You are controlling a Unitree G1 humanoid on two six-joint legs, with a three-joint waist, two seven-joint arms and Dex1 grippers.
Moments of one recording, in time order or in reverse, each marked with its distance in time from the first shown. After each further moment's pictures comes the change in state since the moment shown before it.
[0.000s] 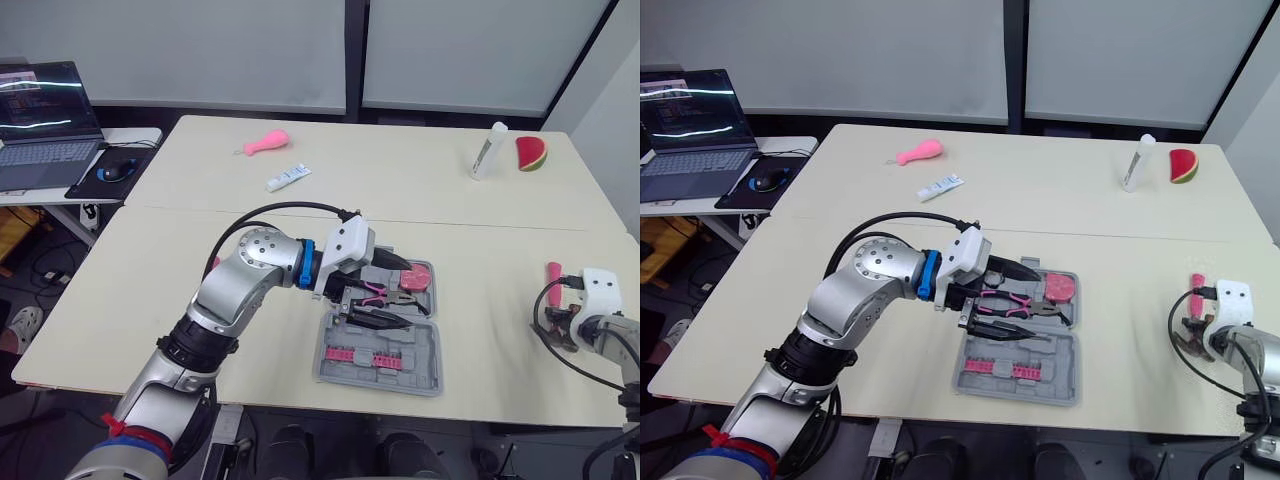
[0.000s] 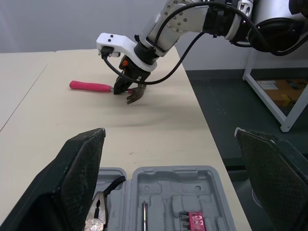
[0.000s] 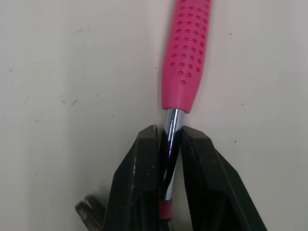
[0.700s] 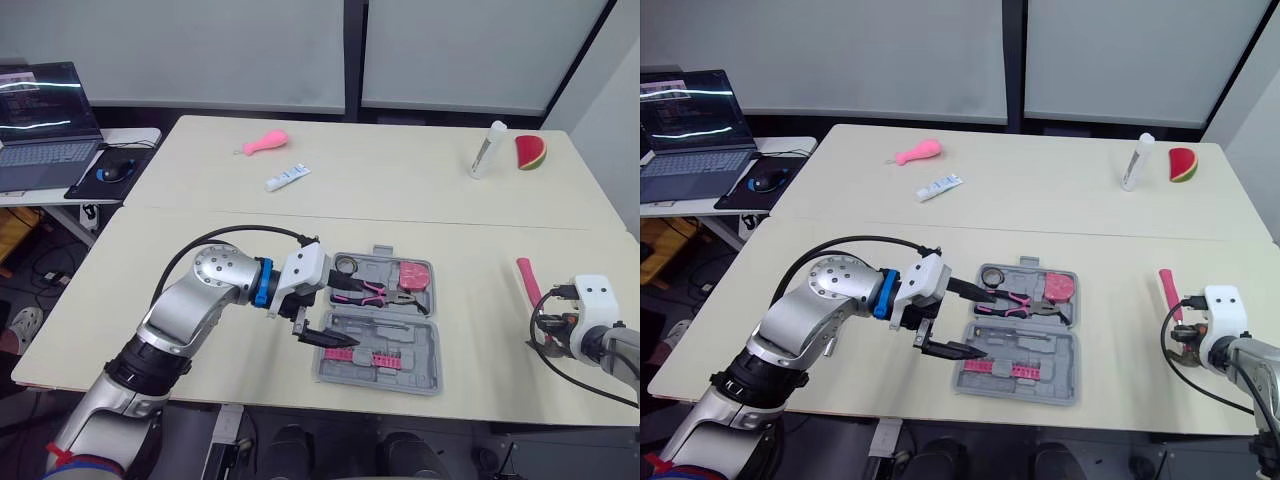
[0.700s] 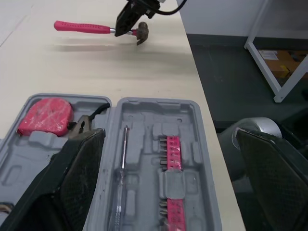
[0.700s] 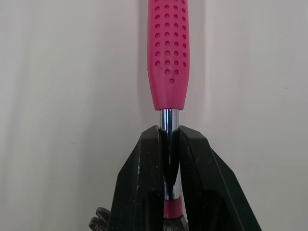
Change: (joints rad) left arm 0.173 0.235 0.033 -0.059 0.003 -0.064 -0.088; right arm 0.193 -0.021 -0.003 -0.422 0.080 0.158 0.089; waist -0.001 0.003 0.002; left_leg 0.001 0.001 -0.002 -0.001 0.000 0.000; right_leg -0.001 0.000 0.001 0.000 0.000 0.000
